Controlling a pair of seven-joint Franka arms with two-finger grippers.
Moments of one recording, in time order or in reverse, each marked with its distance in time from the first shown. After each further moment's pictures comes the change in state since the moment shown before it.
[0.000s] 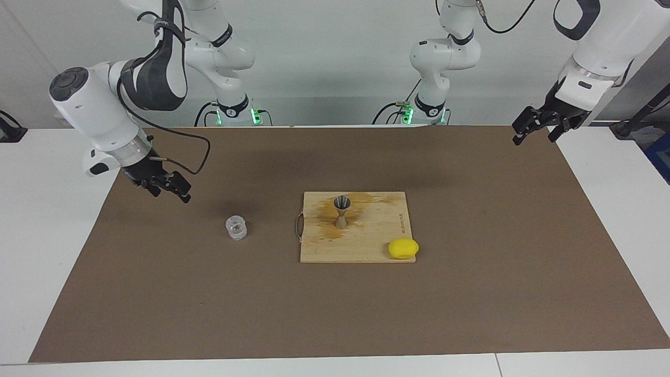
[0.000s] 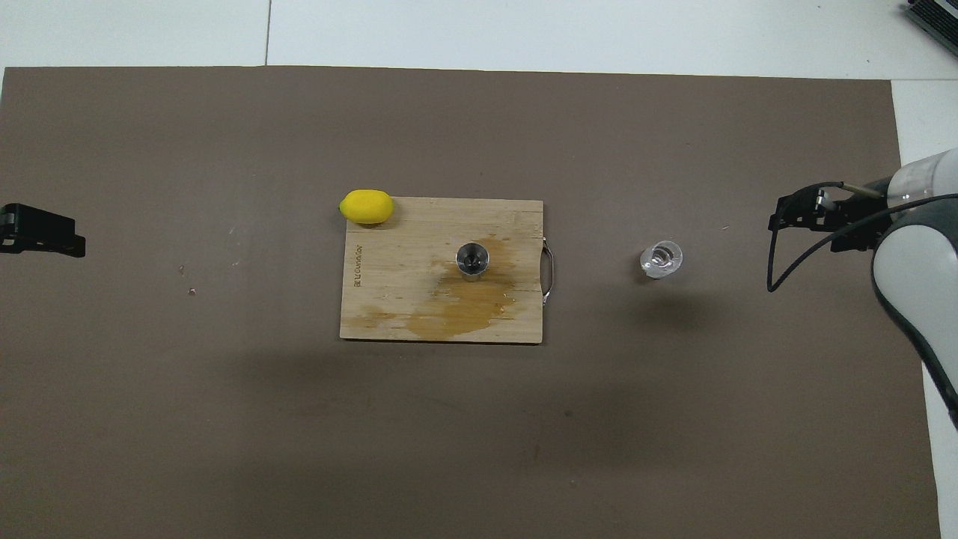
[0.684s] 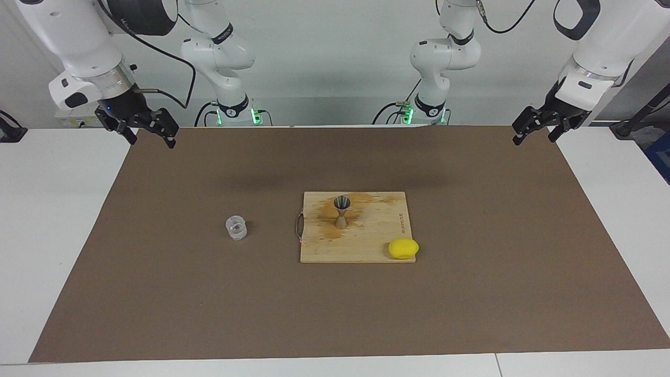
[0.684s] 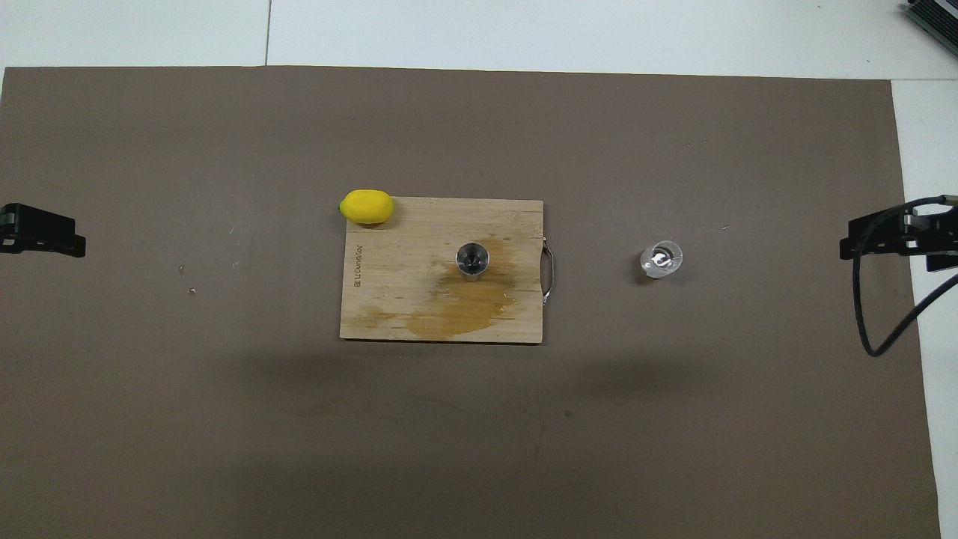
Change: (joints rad) left arm 0.000 0.000 0.000 0.000 0.000 0.000 -0.001; right arm 0.083 -0.085 -0.037 0.261 -0.087 -0.423 -0.051
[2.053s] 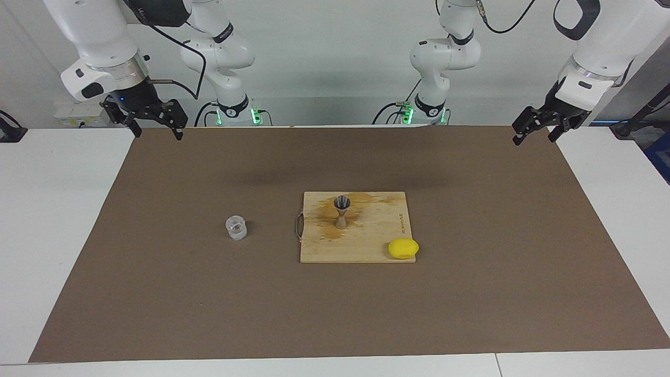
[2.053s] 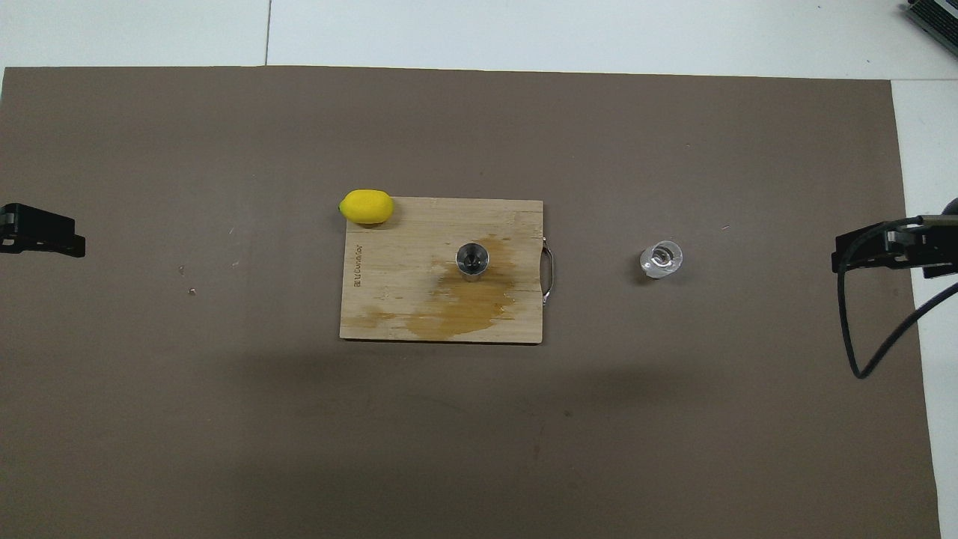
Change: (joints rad) left arm 0.000 0.000 0.000 0.000 0.000 0.000 -0.001; right arm 0.051 -0.029 -0.008 -0.029 -0.052 -0.008 -0.018
